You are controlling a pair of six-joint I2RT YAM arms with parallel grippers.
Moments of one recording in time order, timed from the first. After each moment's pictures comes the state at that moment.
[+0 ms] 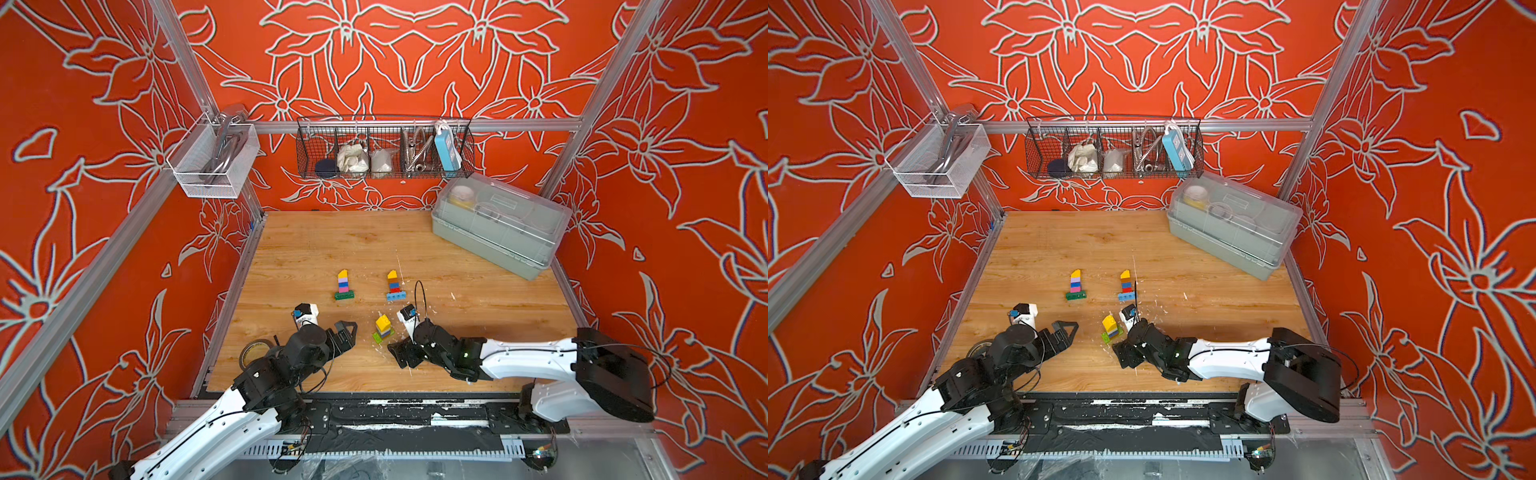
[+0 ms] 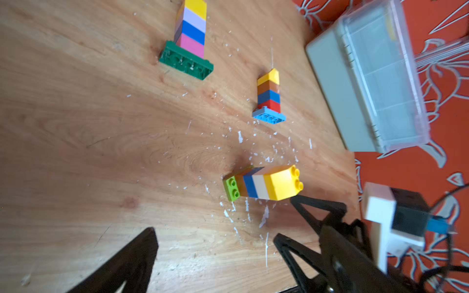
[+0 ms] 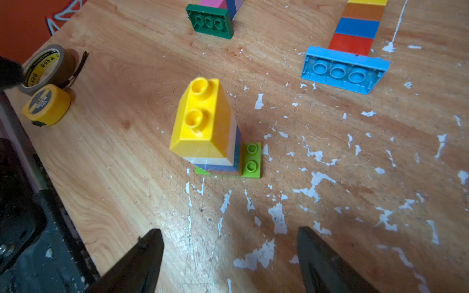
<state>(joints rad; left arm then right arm) -0.73 0.39 0.44 -0.65 -0.22 -1.10 1.17 1.43 0.58 0.14 0.20 0.47</state>
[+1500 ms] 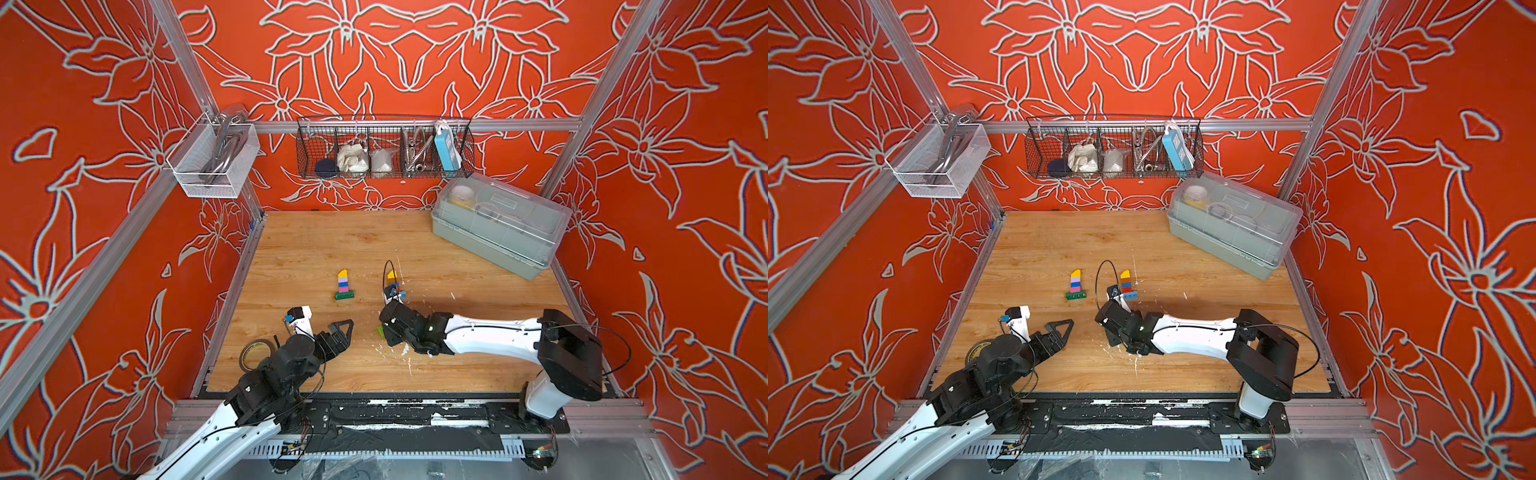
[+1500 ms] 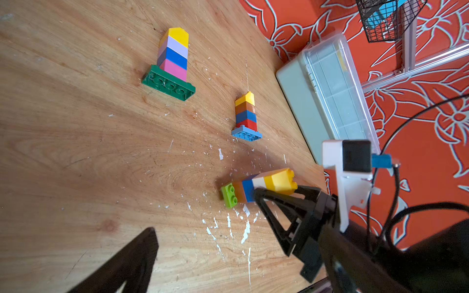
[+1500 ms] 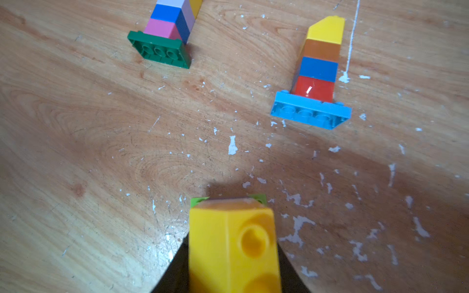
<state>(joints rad) -0.73 0.24 0.36 -0.59 -0.24 -1.10 1.14 1.66 1.07 -0.38 0.34 0.60</state>
